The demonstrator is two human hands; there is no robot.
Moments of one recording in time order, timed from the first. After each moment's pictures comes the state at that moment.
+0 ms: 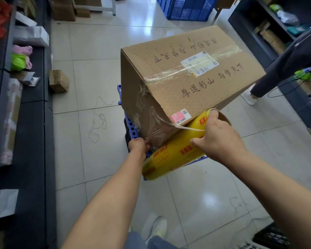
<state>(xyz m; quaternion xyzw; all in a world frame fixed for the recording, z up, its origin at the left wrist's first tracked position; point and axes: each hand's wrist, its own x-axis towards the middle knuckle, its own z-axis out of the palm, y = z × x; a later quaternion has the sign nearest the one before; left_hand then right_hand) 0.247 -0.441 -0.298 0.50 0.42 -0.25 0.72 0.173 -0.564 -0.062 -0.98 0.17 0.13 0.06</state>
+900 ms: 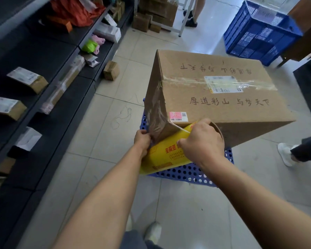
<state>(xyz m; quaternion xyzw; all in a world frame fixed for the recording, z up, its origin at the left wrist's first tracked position) 0.214 -0.477 -0.271 0.54 0.41 -0.12 0.72 0.179 -0.594 -0.072 -0.99 0.05 0.11 0.09</state>
